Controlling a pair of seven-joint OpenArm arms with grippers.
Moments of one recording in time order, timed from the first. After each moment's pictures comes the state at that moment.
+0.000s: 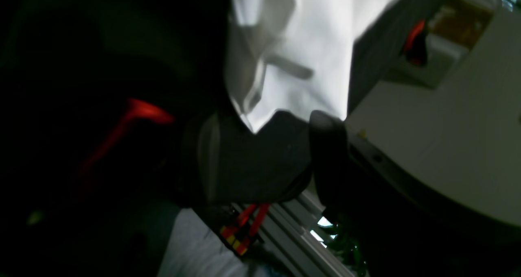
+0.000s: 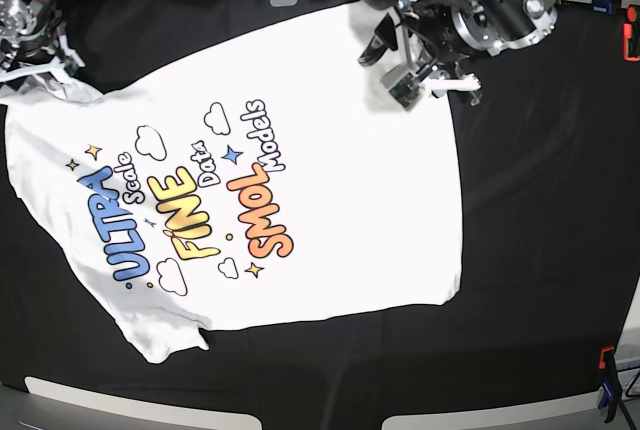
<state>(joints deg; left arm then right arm) 20.3 -18.4 22.3 119.2 -17.8 -18.2 49.8 -37.0 55.6 -9.6 93.4 -16.7 -1.7 -46.9</state>
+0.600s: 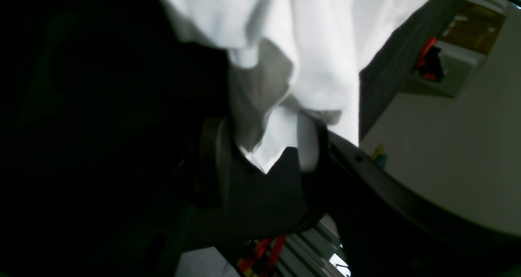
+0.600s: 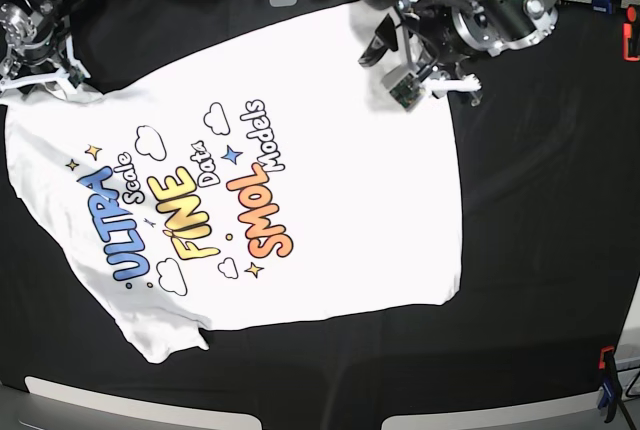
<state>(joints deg) 20.3 -18.4 22.3 119.2 -17.8 -18.2 49.8 -32.5 53.2 -9.9 88.7 -14.4 -1.7 -40.4</state>
